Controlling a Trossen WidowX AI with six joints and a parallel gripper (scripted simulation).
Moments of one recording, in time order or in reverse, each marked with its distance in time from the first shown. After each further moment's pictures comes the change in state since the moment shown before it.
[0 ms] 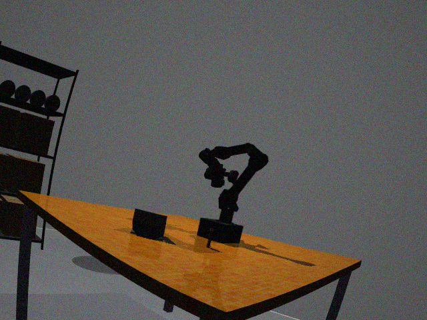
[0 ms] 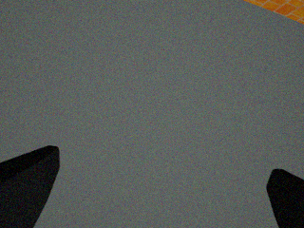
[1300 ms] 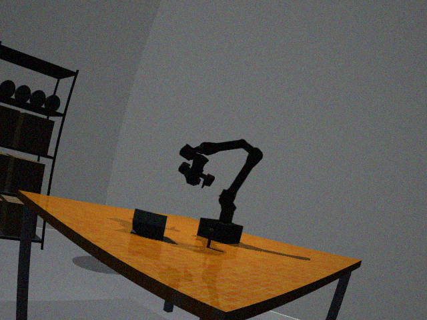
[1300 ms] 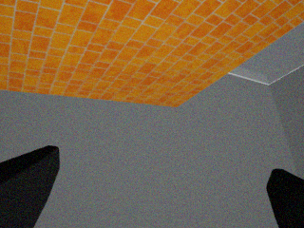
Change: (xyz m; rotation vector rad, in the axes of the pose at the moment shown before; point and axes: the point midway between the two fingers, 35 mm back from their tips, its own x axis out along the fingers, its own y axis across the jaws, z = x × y) arm -0.101 -0.103 0.078 0.074 -0.328 -0.452
